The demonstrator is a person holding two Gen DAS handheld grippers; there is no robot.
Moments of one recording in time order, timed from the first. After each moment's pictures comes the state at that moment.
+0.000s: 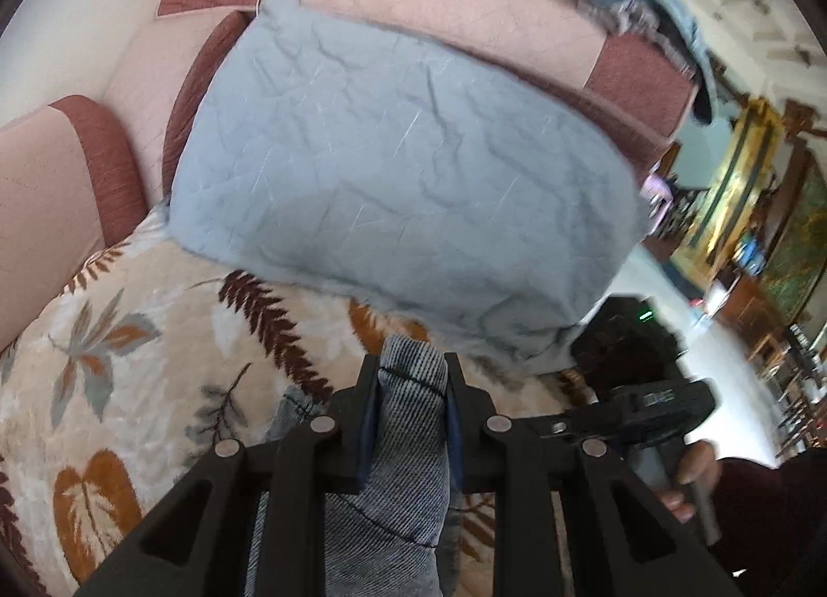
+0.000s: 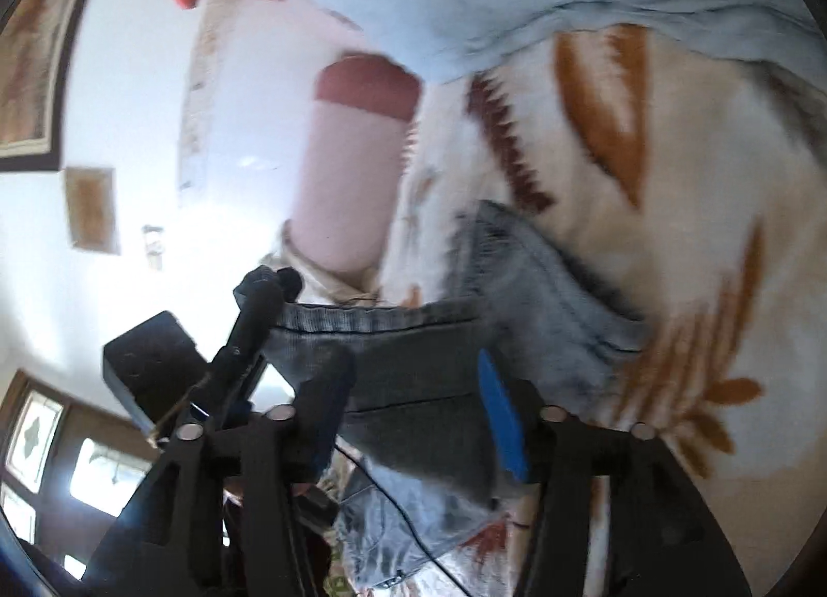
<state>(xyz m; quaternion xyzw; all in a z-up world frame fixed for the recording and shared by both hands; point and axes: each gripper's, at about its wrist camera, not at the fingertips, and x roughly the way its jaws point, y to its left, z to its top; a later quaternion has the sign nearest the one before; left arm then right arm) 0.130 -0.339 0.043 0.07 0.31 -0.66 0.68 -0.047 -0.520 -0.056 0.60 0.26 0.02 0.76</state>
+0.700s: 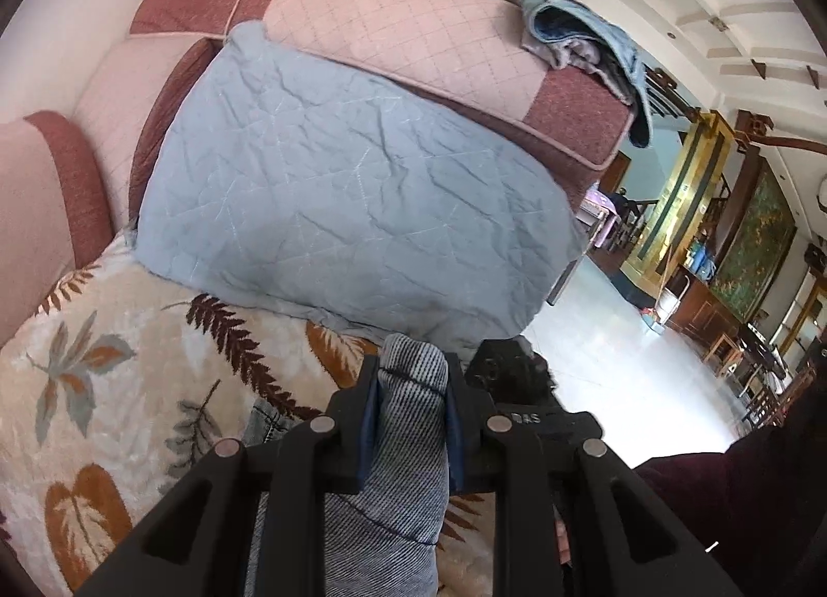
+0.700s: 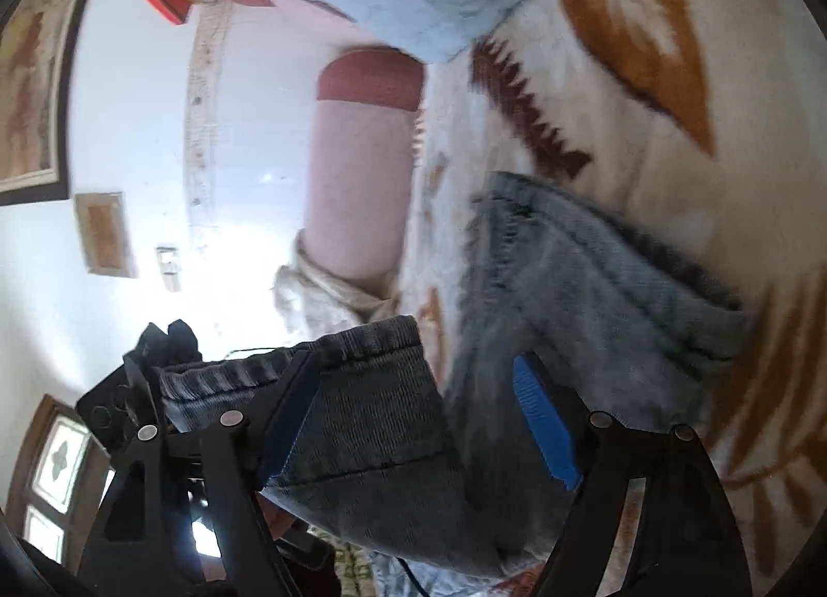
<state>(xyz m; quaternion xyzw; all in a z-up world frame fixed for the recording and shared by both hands) 0.130 -0.312 0.065 0.05 0.29 -0.71 0.63 -0.009 -0.501 -0.086 0.64 0.22 0.05 0.73</state>
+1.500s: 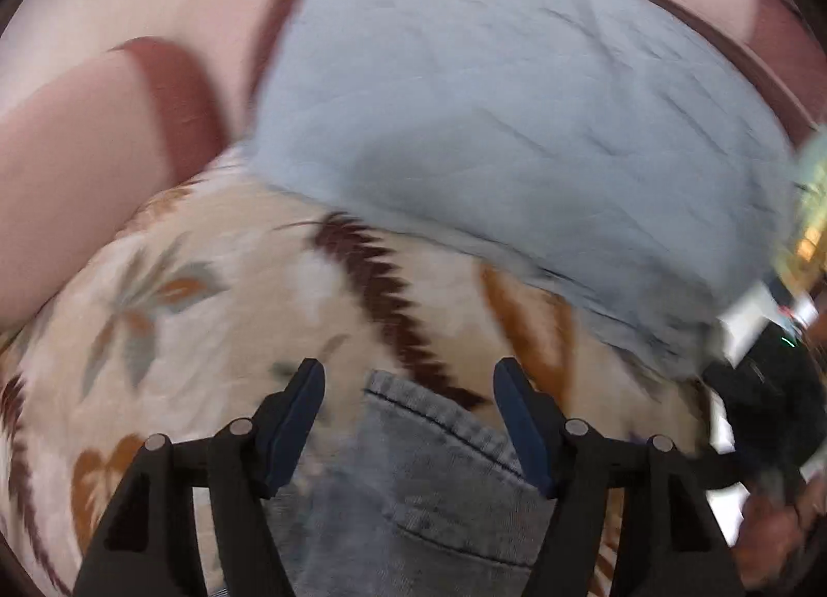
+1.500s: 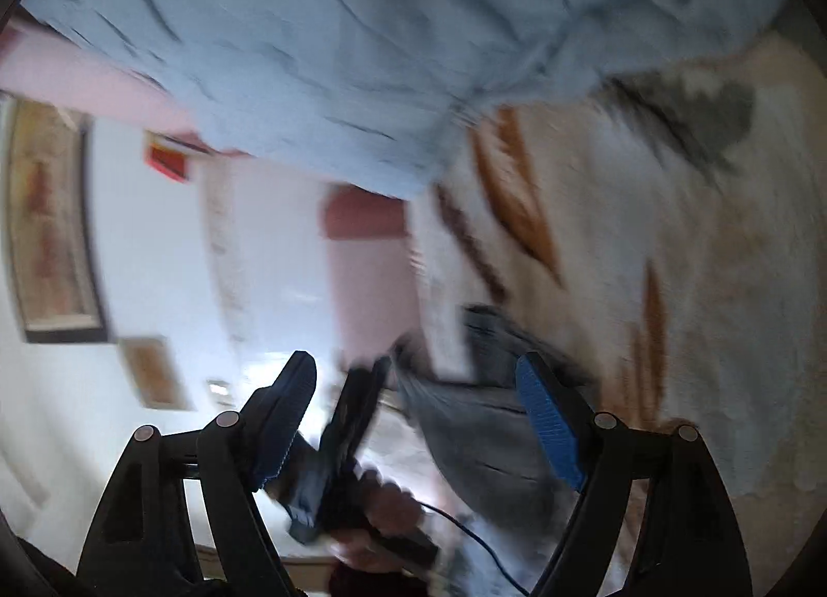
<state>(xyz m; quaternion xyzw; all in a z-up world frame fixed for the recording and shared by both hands) 0.164 -0.402 -0.015 0.13 0.37 -0.50 0.77 -0.099 -0.561 -0.091 0.73 0.12 -0.05 0.67</state>
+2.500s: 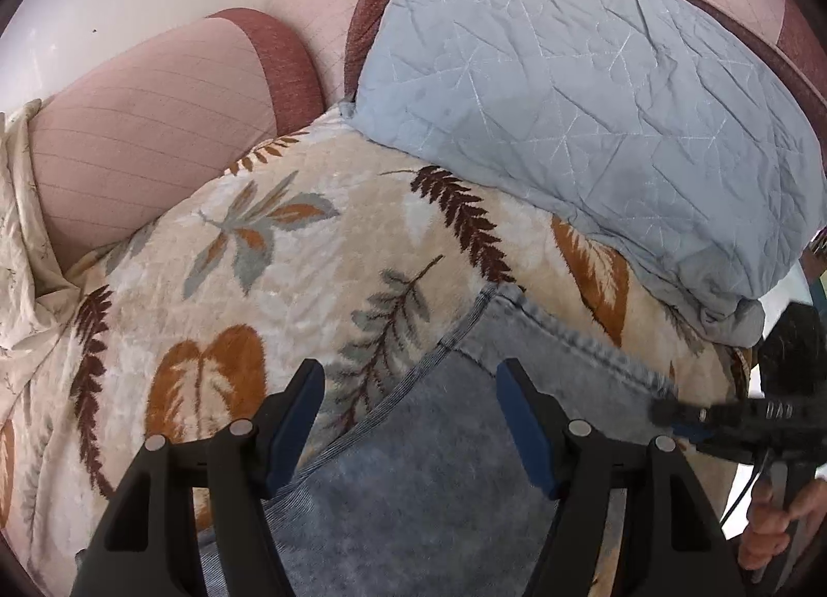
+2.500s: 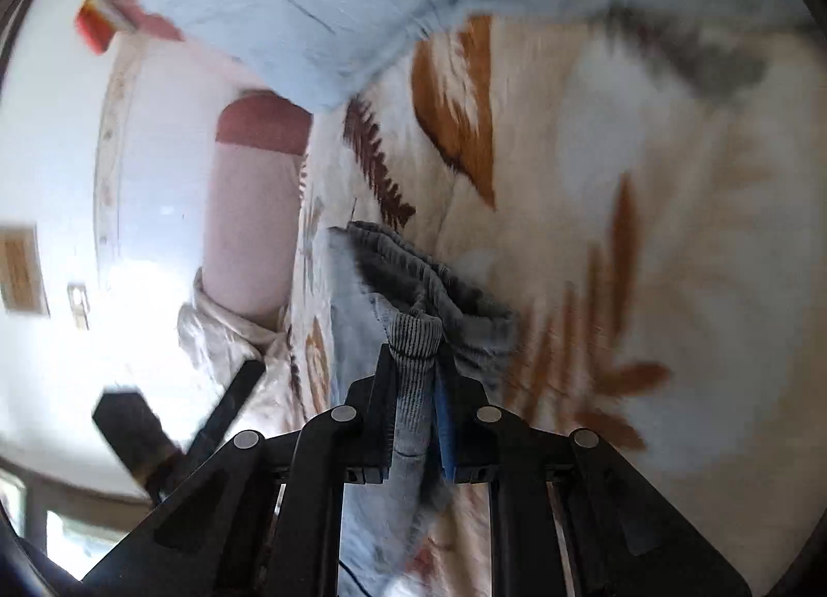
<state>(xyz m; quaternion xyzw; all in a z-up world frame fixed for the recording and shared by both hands) 0.153 -0.338 -0.014 0.16 0.41 -0.43 0.79 -0.082 -0.521 -0.084 0.61 0.30 -0.11 0.73</state>
